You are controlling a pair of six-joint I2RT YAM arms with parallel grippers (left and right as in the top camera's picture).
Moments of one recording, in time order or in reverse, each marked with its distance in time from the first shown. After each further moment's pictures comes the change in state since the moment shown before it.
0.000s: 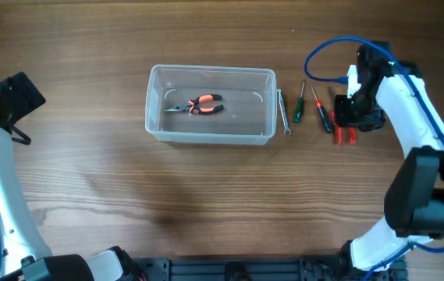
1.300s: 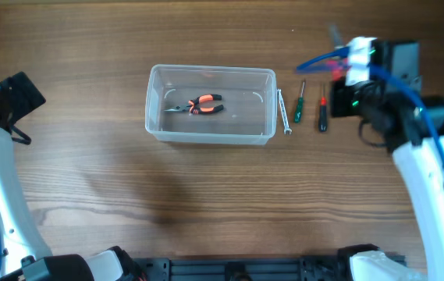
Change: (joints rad) left arm 0.000 0.000 0.000 0.000 0.000 0.000; right arm 0.212 -0.501 0.010 0.091 -0.077 0.006
